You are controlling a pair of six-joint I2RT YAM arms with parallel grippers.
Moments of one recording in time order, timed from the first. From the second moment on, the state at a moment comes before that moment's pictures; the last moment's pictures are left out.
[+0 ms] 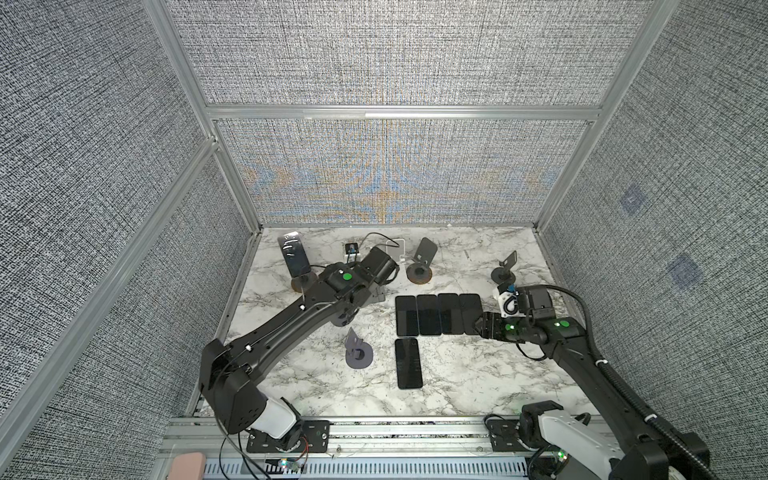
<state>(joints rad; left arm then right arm) -0.75 1.47 1.42 -1.07 -0.54 -0.78 0.16 1.00 0.72 -0.71 -0.30 0.28</state>
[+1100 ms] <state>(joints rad) -0.08 1.76 1.63 -0.73 -0.46 -0.44 0.17 0.85 0.73 -0.81 -0.34 0.29</state>
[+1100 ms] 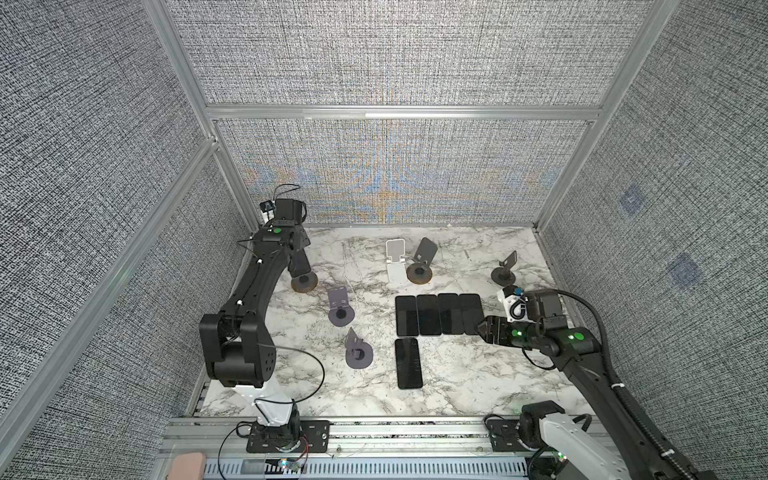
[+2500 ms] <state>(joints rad) 0.00 2.08 1.84 -0.74 -0.18 -0.36 0.17 0.86 0.70 -0.80 -0.35 0.29</state>
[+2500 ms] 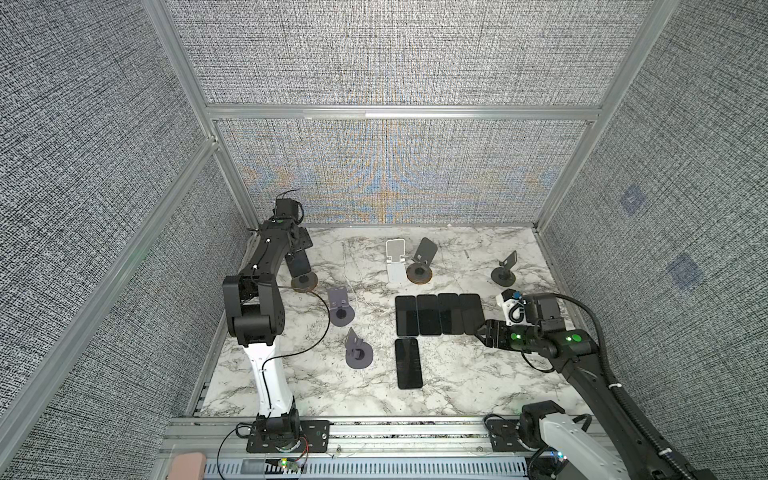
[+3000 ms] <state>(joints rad) 0.00 2.04 1.89 -0.87 -0.13 -0.37 0.16 0.87 0.71 -0.80 -0.35 0.29</state>
